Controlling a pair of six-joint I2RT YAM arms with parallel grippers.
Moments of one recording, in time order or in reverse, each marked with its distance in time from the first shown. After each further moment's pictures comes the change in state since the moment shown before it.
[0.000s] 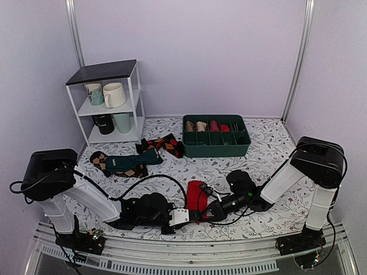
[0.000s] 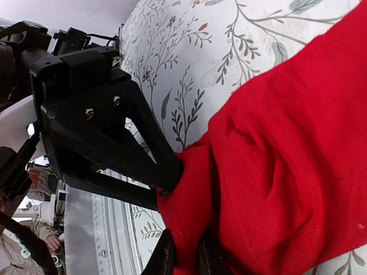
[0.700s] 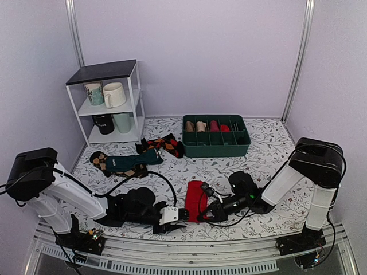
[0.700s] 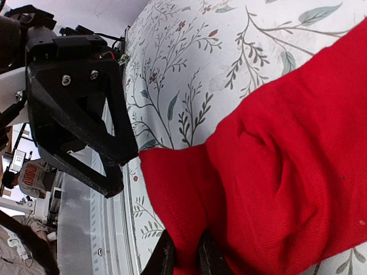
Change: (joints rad) left arm 0.039 -0.169 -0.086 -0.040 0.161 -0.015; right arm 0.007 0.002 -0.040 0.111 0.015 -0.025
